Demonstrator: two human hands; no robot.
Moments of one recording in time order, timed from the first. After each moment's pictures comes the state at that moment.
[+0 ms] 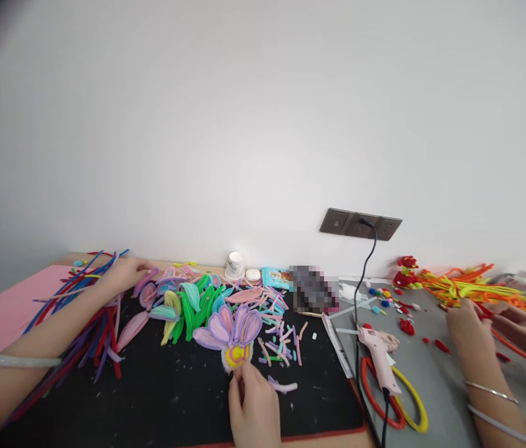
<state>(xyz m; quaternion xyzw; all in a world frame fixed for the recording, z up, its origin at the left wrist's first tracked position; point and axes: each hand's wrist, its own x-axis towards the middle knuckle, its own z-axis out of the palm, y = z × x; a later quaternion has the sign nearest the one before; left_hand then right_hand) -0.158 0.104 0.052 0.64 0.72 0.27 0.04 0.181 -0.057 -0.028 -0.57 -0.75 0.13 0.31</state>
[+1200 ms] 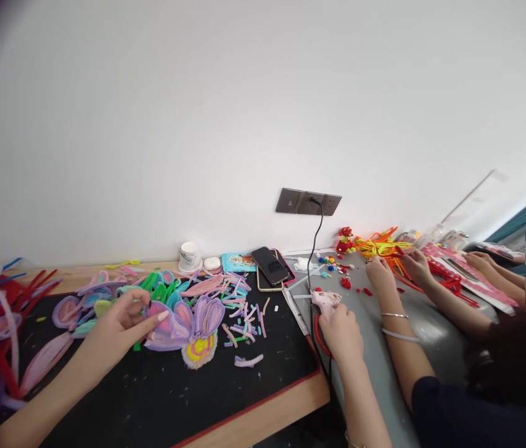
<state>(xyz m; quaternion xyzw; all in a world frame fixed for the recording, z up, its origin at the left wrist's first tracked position) -0.018 0.031 0.028 0.58 0.48 0.45 0.49 0.395 -0.027 0.023 -0.90 -0.42 -0.03 0.07</state>
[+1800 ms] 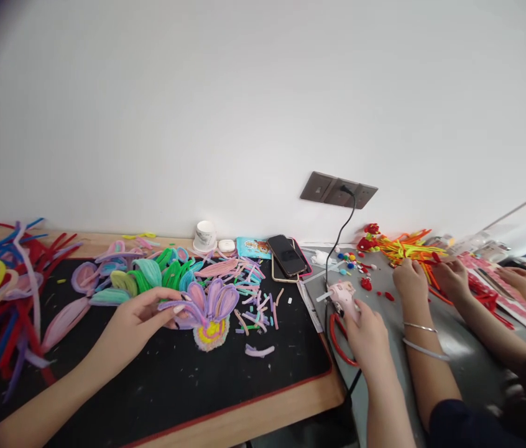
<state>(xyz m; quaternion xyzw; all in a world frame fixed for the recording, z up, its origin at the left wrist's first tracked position) -0.011 0.013 0.015 0.55 0.47 0.44 0.52 0.409 -0.027 0.039 -0.86 -0.50 -0.04 0.14</state>
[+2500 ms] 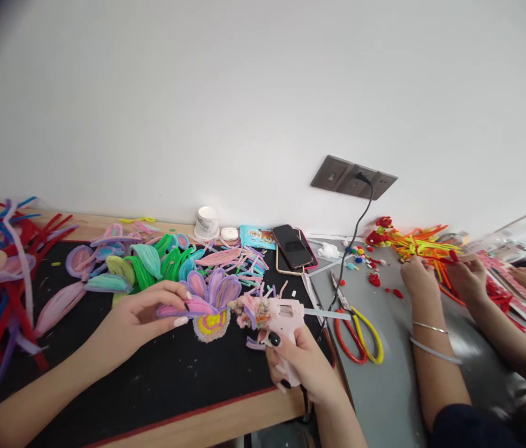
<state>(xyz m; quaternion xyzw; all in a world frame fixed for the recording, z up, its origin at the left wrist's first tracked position) -0.012 0.010 0.005 0.62 0.34 0.48 0.52 0.274 -0.052 0.024 -0.45 -0.39 0.70 0.39</state>
